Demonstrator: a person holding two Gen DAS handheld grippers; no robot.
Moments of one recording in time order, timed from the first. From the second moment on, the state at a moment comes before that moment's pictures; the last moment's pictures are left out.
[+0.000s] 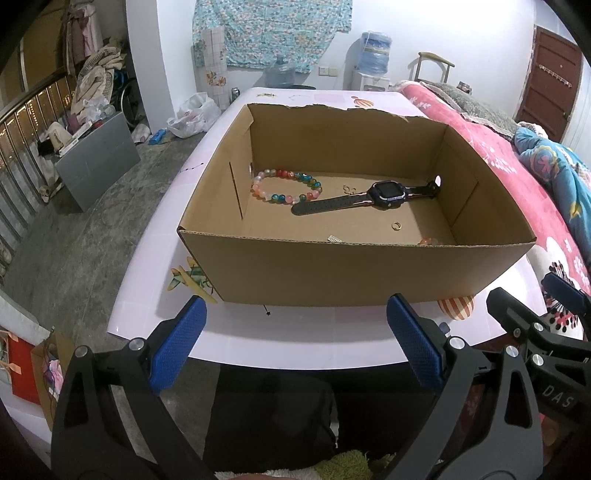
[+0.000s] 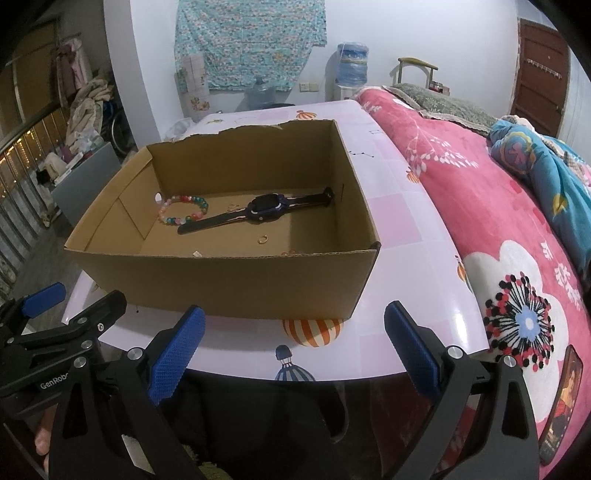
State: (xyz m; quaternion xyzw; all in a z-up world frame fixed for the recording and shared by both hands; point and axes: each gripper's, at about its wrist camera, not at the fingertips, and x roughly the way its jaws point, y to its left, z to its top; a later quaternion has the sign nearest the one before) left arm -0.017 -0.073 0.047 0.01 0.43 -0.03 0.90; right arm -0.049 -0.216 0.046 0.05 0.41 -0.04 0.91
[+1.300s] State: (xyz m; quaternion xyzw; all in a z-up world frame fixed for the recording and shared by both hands) left arm -0.017 -0.071 0.046 0.01 0.43 -0.03 0.90; right arm -0.050 -0.216 0.045 0.05 0.41 -0.04 0.91
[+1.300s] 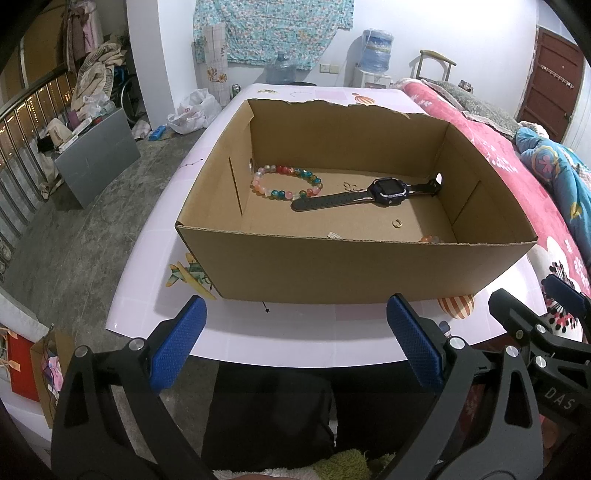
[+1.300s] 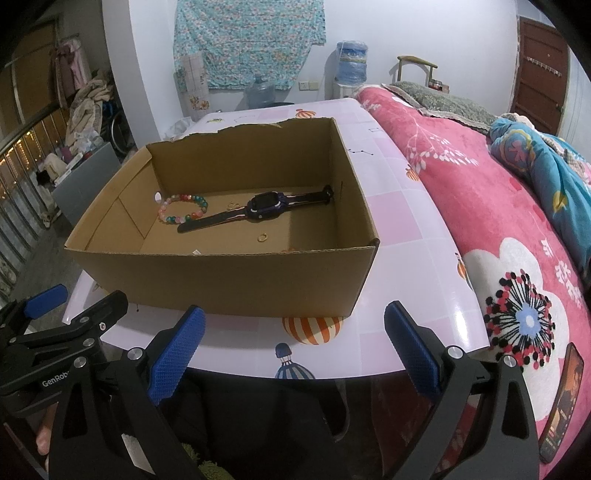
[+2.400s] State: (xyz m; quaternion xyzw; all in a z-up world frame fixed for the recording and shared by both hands) left arm -0.020 -0.070 0.044 0.01 0.43 -0.03 0.90; right arm -0.051 -0.216 0.044 0.05 0.41 -0.04 0.91
